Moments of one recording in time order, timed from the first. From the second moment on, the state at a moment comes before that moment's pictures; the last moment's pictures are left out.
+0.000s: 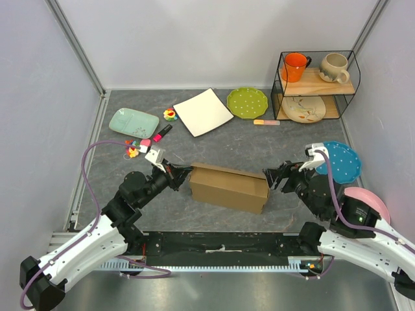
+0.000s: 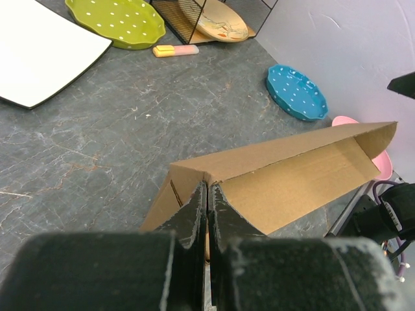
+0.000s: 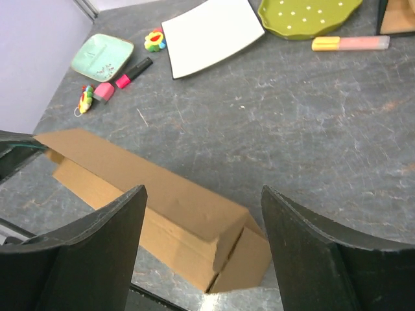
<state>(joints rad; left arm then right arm) -0.73 0.59 0.38 0.15 0.03 -0.43 0.99 0.48 0.79 -0.61 0.56 0.57</state>
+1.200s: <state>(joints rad) -0.74 0.55 0.48 -0.14 -0.08 -0.41 0.99 0.67 0.58 -0.31 0.39 0.50</state>
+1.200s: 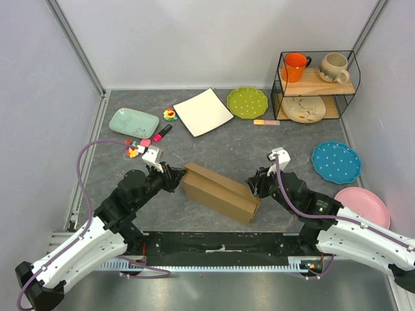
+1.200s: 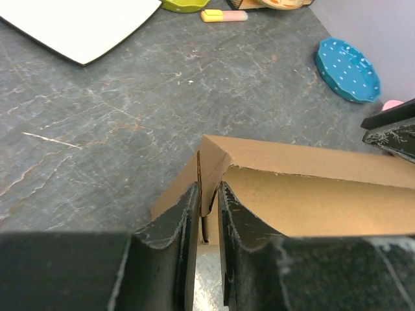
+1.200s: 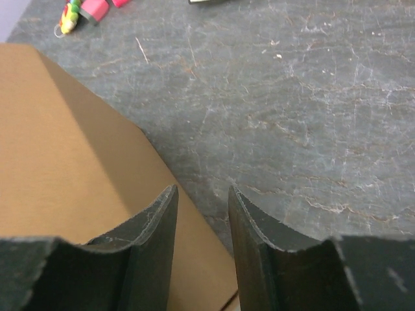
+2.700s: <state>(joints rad) -0.74 0.61 0.65 -0.16 -0.23 -0.36 0.99 0.75 0.82 -0.45 0.44 0.50</state>
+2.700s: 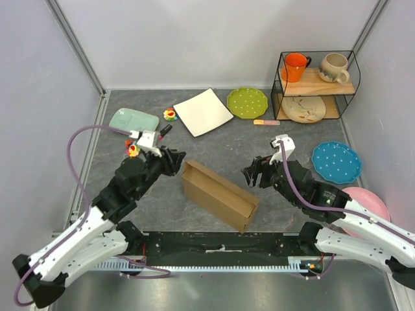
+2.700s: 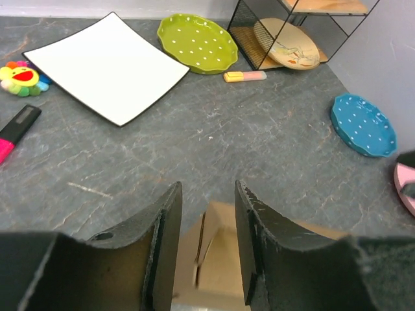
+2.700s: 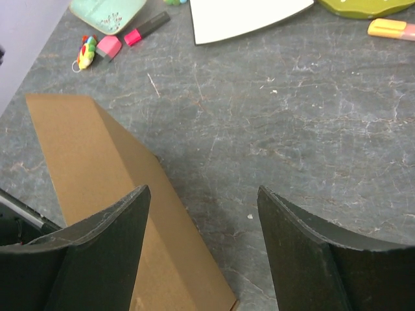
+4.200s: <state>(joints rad) -0.73 0.70 0.36 0.30 -0.07 -0.55 1.00 1.05 0.87 -0.23 0.02 0.49</state>
